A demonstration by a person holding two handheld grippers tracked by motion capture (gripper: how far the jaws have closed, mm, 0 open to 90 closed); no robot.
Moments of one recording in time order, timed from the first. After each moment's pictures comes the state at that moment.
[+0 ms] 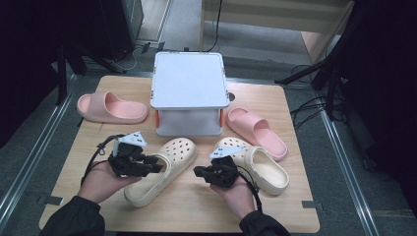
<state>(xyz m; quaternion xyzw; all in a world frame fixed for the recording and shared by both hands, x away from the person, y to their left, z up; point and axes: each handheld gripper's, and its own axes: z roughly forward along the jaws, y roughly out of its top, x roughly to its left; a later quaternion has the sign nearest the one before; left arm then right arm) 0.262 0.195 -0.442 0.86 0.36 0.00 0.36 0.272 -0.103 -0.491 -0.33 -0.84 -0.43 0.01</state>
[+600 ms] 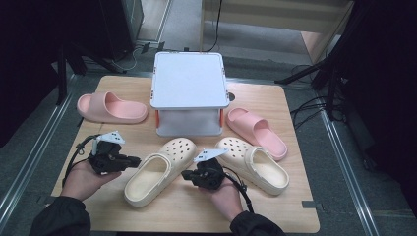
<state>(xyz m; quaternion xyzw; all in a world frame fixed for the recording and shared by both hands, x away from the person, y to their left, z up) 0.270 0.250 -0.471 0.84 0.41 0.02 0.34 0.270 -0.070 -0.504 -0.30 -0.86 -0.42 0.02</state>
